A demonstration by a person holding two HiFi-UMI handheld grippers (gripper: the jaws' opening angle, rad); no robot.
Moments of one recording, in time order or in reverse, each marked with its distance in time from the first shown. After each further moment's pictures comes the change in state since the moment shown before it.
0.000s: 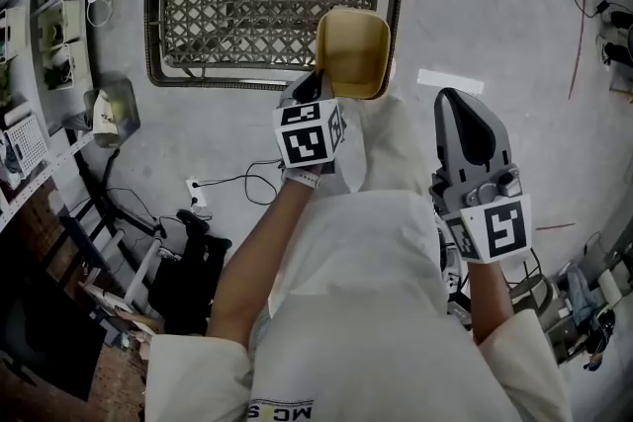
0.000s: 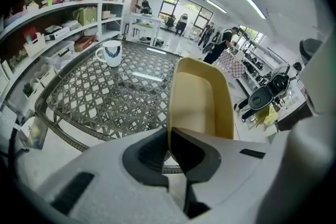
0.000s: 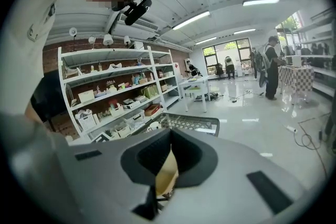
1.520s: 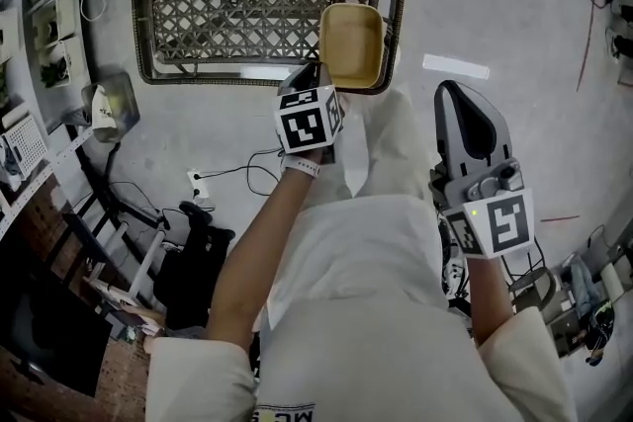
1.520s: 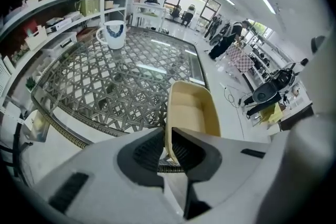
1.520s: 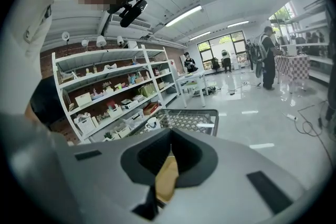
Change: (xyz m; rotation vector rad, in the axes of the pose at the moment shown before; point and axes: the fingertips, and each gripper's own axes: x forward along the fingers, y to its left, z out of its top) left arm 0.041 0.021 -0.029 -0.032 0.082 0.043; right arm 0.017 -0.014 -0.035 0.078 0.022 -0.006
